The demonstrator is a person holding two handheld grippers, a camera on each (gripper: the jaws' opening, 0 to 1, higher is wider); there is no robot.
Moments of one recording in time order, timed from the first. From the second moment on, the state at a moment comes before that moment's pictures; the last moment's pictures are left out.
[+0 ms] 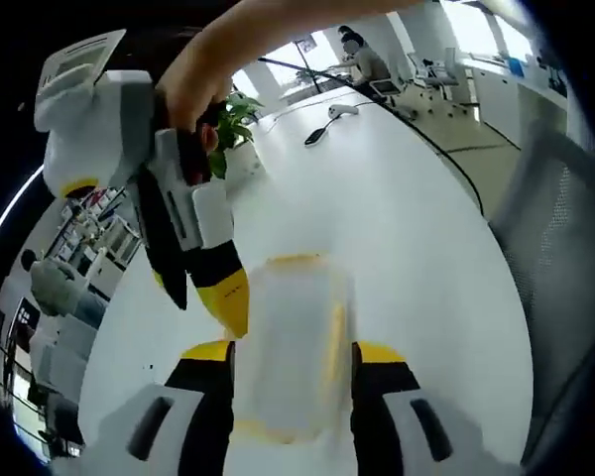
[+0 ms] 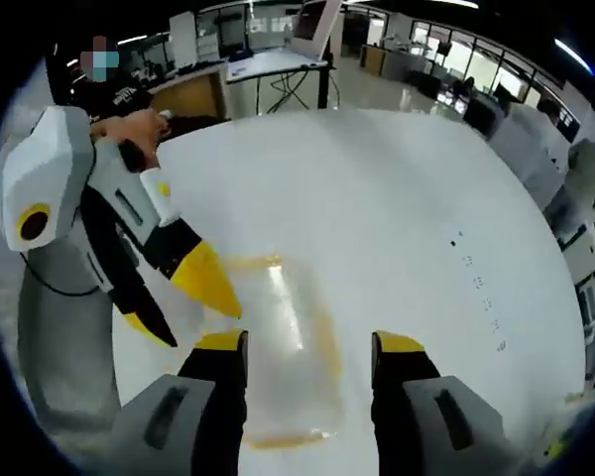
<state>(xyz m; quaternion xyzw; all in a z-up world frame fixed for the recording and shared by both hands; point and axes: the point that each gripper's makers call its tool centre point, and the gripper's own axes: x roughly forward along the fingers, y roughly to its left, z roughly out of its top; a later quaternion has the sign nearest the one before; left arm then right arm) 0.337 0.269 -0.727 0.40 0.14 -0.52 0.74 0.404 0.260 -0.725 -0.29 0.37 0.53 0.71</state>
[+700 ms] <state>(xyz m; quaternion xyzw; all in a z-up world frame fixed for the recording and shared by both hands) 0.369 0.293 -0.736 0.42 0.20 -0.57 0.68 0.357 0.205 -0.756 -0.35 0.39 0.53 0.67</state>
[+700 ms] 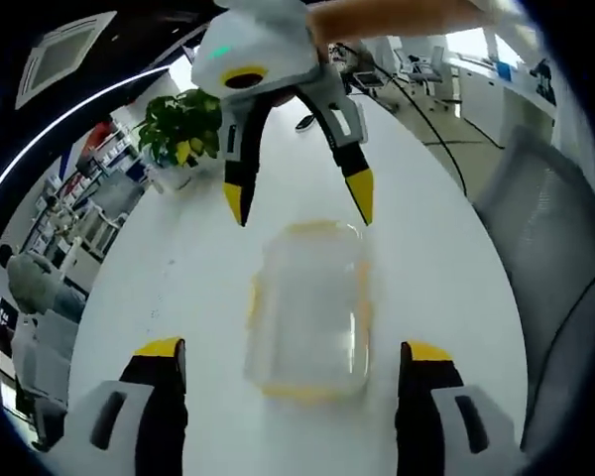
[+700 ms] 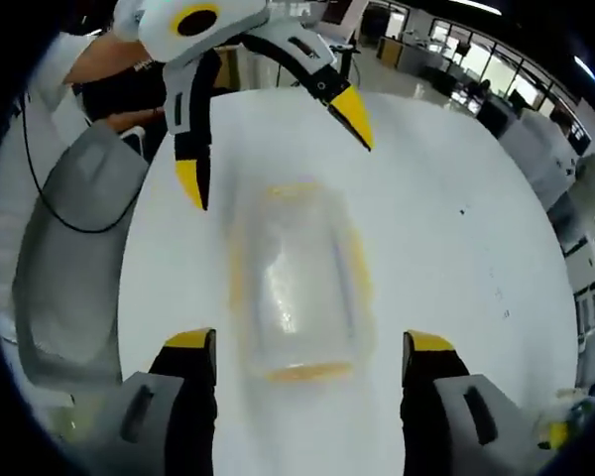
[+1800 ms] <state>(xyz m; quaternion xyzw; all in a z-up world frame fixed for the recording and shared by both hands) 0.373 0.279 -0.786 0.40 0.27 -0.60 0.63 0.367 0.208 -0.801 -0.34 0.41 0.56 0.63</state>
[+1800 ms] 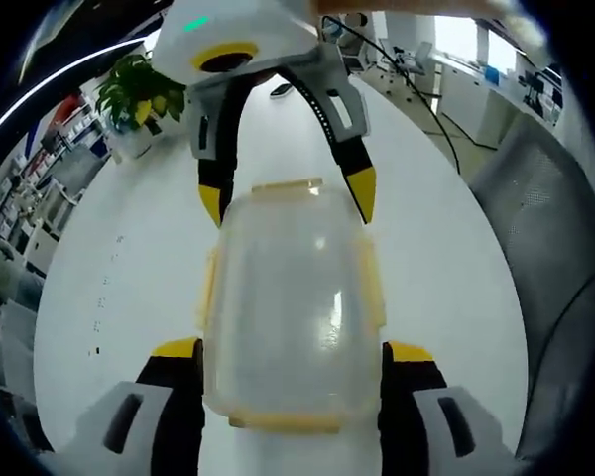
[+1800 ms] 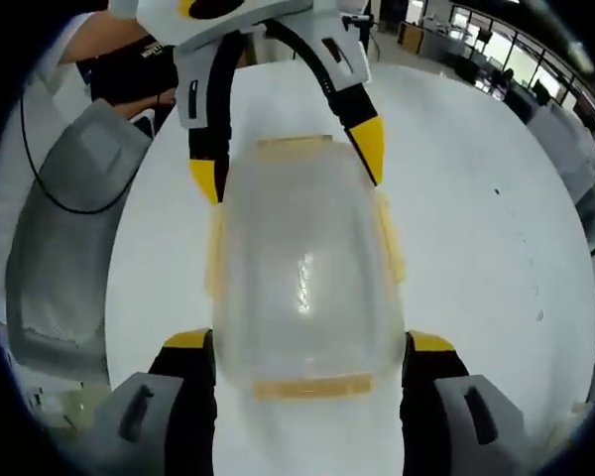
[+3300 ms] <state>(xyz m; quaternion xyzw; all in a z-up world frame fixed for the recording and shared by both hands) 0.425 0.346 -0.793 0.40 0.31 -0.56 0.65 0.419 0.284 -0.801 -0.31 0.38 0.60 0.63</state>
